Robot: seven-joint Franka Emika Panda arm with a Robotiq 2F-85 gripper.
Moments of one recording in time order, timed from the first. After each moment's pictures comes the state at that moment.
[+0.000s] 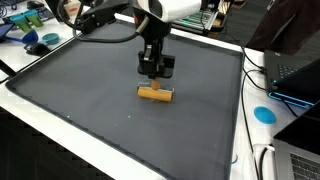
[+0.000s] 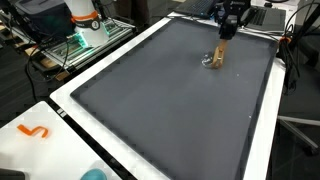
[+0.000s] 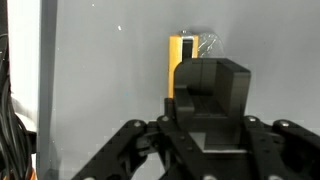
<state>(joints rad) 0.11 0.54 0.19 -1.57 -0.14 2.13 -1.48</state>
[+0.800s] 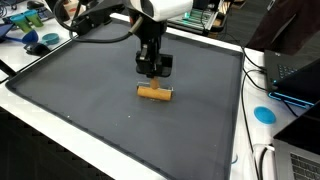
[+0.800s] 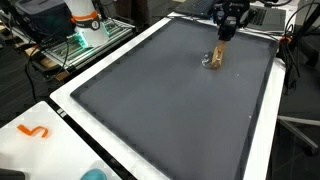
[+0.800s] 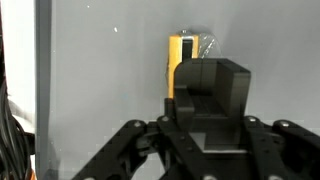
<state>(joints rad) 0.09 0.54 0.19 -1.57 -0.11 2.12 -1.51</state>
